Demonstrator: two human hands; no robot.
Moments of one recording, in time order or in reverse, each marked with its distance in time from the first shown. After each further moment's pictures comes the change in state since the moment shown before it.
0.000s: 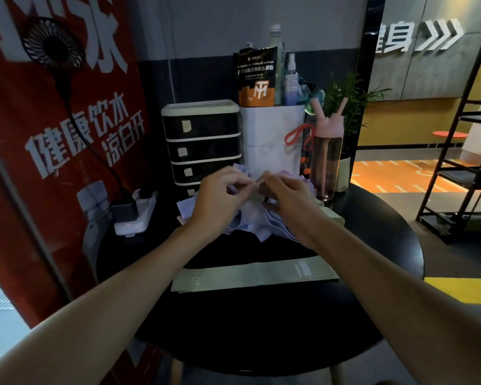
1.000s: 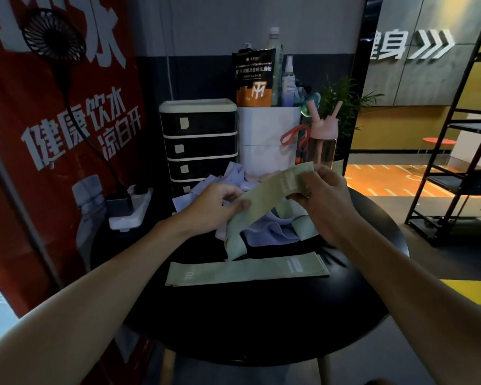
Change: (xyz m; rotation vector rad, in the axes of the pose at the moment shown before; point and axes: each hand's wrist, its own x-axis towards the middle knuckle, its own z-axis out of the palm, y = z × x) left_hand -0.007 -0.007 -0.016 -0.017 -0.472 -0.284; right_hand -0.010 -0.010 -0.043 0.151 0.153 -0.111
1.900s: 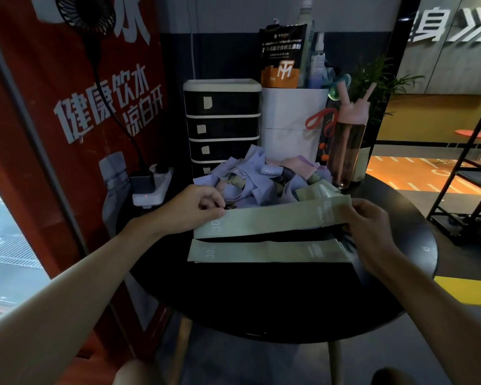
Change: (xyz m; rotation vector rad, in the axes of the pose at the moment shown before) left_hand -0.057 -0.057 -0.043 0.082 -0.001 -0.149; right_hand -0.022 0.068 -0.058 -0.262 0.146 0.044
